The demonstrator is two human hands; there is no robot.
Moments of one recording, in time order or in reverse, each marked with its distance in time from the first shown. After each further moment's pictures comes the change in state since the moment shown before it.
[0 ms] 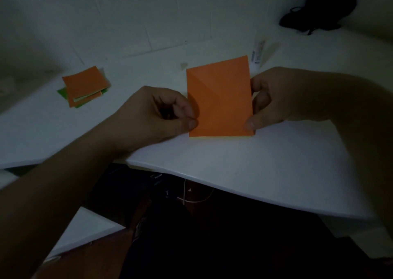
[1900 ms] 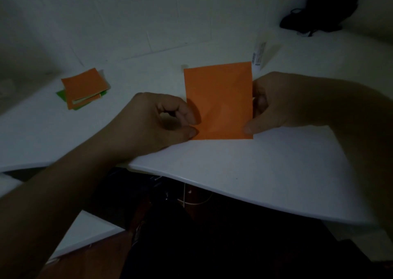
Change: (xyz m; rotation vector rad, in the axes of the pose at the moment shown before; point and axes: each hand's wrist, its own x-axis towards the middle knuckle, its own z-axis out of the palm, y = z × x) left_hand -0.003 0.001 0.000 0.163 -0.015 0.080; right_hand 0.030 0.012 -0.003 -0.600 0.052 -0.085
